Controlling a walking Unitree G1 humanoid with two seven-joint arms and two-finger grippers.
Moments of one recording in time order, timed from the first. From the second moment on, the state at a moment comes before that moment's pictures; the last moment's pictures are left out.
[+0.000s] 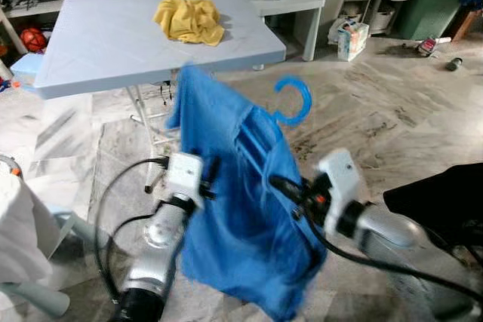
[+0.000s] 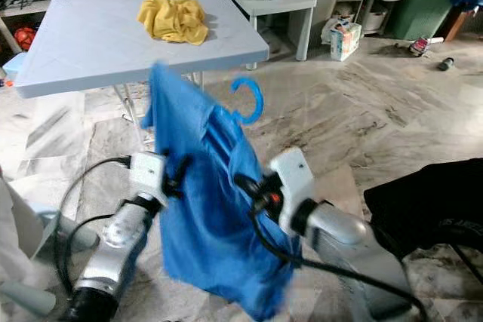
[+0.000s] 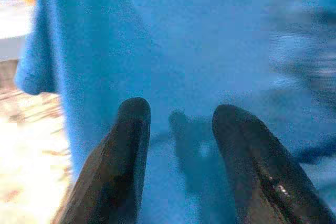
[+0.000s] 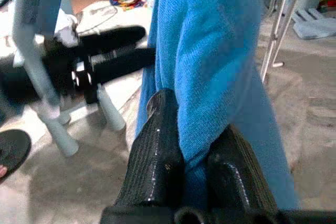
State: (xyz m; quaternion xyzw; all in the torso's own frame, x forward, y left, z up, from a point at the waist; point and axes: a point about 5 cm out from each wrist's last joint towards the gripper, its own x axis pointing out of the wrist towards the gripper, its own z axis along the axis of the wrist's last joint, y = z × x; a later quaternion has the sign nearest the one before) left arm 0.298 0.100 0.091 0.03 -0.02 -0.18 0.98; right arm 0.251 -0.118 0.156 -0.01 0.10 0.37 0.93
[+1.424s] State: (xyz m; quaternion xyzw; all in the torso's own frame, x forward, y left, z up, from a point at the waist) left arm 0.331 0.134 0.095 0.08 -0.01 -0.06 0.99; right arm 0.224 -0.136 0.157 -0.09 0.18 0.43 0.88
